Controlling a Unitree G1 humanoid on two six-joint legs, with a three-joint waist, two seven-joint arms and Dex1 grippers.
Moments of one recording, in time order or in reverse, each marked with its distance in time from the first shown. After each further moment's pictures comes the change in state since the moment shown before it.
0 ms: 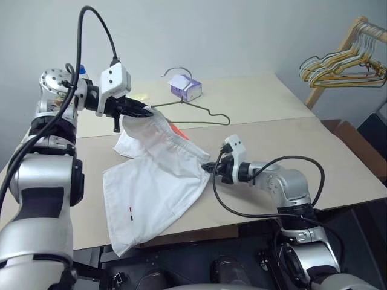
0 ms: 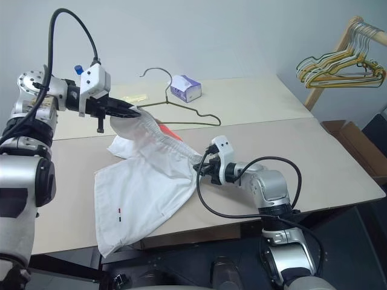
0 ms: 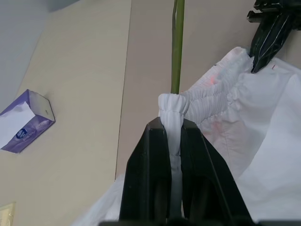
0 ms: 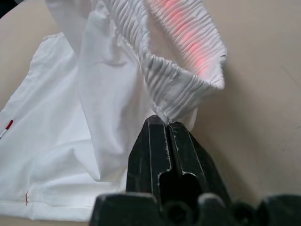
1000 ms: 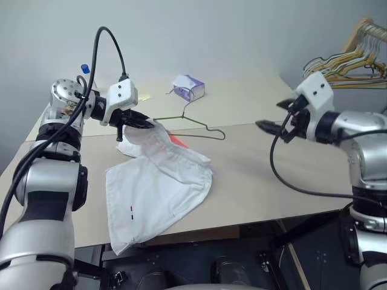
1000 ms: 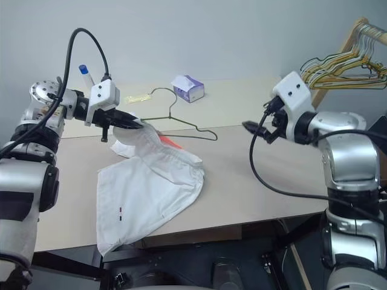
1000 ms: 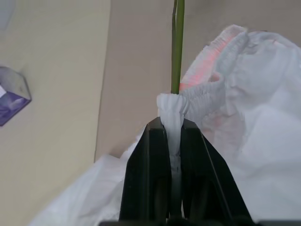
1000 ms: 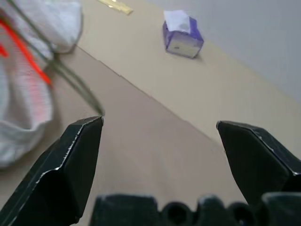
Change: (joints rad) left arm 0.032 -0.013 -0.078 0.000 0.007 -0.005 0.045; right arm -0.058 -0.430 -0.202 -0.283 -0.134 -0.022 0.202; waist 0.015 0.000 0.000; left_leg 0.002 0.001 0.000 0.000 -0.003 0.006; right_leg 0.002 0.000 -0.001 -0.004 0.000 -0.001
